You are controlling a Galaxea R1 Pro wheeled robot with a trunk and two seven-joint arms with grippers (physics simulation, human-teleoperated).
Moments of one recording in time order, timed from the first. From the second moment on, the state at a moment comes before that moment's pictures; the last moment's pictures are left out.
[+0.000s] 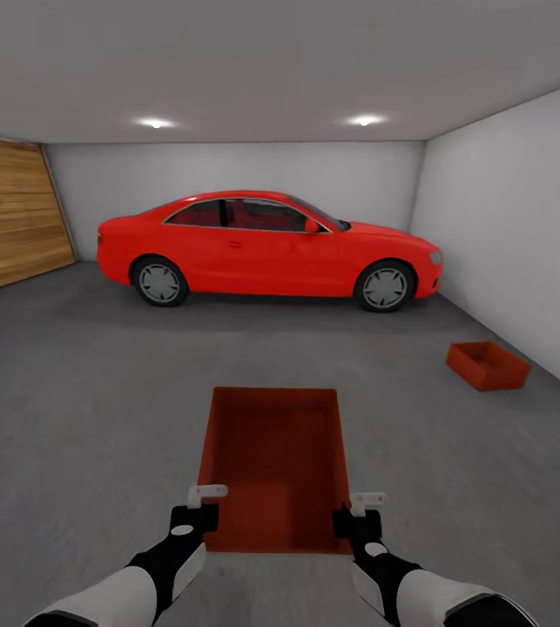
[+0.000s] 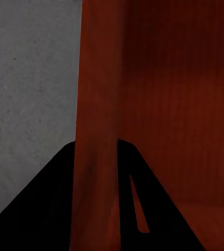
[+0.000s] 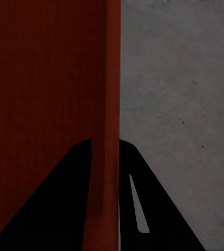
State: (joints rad) left arm -0.67 -0.11 -0.18 -0.16 0.15 -0.10 0.26; right arm -0.71 0.14 0.25 0.03 -0.18 -0.36 -0.19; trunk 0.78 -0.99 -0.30
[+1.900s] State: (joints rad) left arm -0.67 -0.11 -0.18 -0.16 0.14 -0.10 0.26; right arm -0.71 0.14 0.25 0.03 -0.18 -0.36 -0.19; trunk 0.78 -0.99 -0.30
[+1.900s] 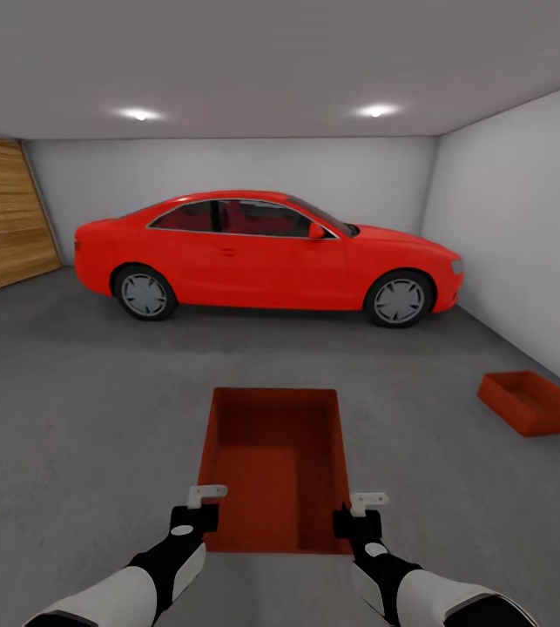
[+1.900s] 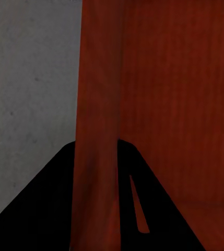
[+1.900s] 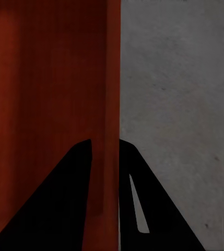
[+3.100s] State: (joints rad) left arm -0.67 -0.11 -0.17 -0.16 0.14 -0.10 0.26; right arm -0.71 0.14 0.30 0.03 -0.24 -0.36 -0.19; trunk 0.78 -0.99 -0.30
